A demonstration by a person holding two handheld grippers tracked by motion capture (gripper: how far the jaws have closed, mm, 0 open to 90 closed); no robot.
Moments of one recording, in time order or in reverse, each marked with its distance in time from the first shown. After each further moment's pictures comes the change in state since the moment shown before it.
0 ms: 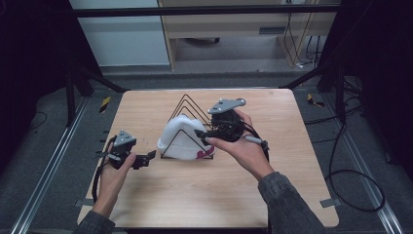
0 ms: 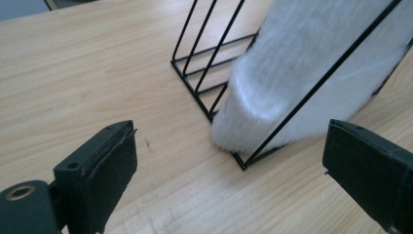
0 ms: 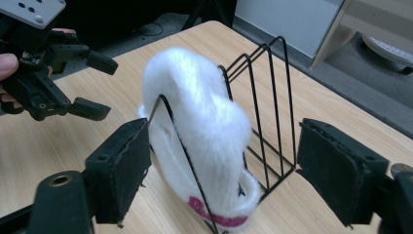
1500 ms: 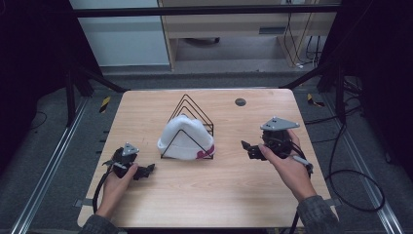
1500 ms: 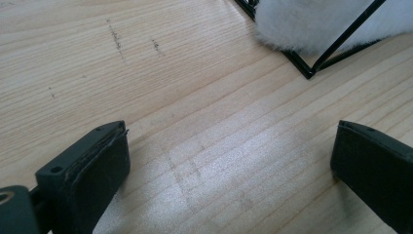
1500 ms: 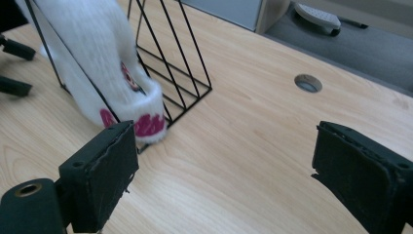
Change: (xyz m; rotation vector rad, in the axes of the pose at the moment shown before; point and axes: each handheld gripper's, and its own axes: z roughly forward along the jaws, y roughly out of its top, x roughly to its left) left arm 0.019 -0.056 0.040 0.155 0.030 0.008; right arm -0.060 -0.104 -0.060 0.019 -0.197 0.119
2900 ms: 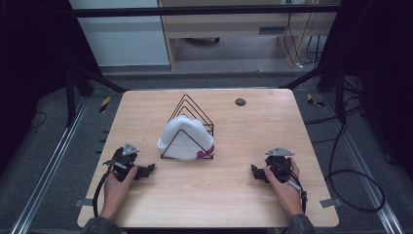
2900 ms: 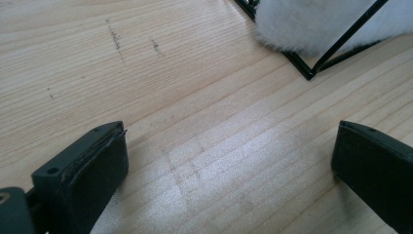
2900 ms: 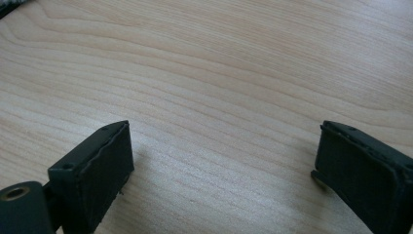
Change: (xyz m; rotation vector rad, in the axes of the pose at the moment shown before) left arm -0.001 0.001 0.001 0.001 0.006 -0.009; right arm -0.018 -0.128 0.063 0.187 -0.152 0.189
